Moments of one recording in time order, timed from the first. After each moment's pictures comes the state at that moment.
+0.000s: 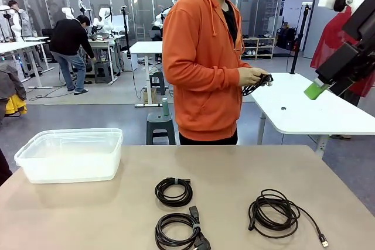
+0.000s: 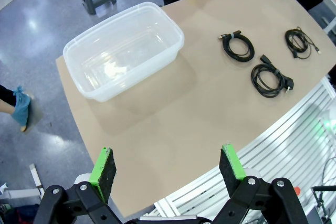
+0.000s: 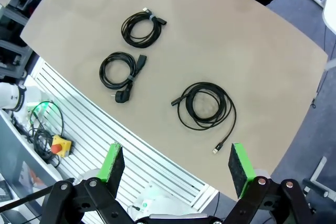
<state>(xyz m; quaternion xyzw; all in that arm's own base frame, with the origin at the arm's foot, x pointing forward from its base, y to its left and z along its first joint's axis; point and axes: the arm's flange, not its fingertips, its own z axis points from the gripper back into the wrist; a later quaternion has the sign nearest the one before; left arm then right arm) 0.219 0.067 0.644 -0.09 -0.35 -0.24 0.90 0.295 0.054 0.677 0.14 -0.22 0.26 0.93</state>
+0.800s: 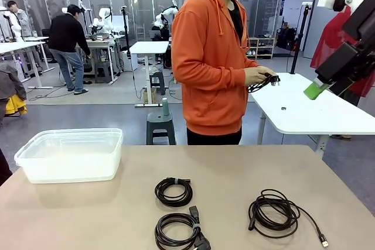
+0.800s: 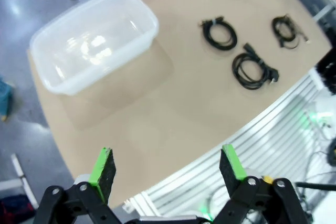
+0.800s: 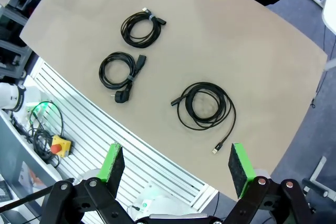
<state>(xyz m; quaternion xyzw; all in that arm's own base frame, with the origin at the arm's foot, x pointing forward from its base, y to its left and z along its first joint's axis) 0.240 0.007 0.622 -0.12 -0.29 -0.23 0.92 0.295 0.055 0.677 0.14 -0.22 0.26 0.93</state>
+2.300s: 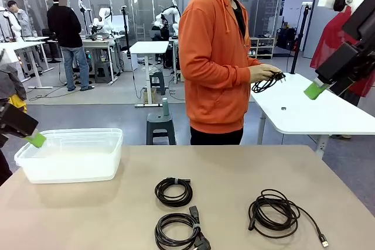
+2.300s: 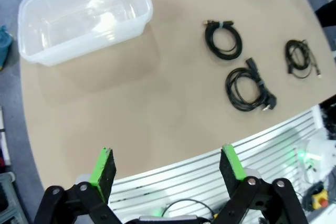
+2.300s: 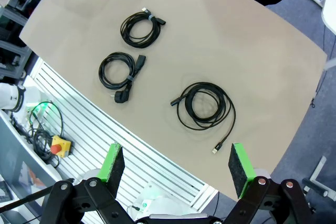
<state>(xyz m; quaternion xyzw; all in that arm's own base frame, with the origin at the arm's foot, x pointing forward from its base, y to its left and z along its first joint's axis) 0.237 -0.092 0.592 -0.09 -0.26 -0.11 0.95 0.295 0.054 0.677 0.14 -0.22 0.26 0.93</state>
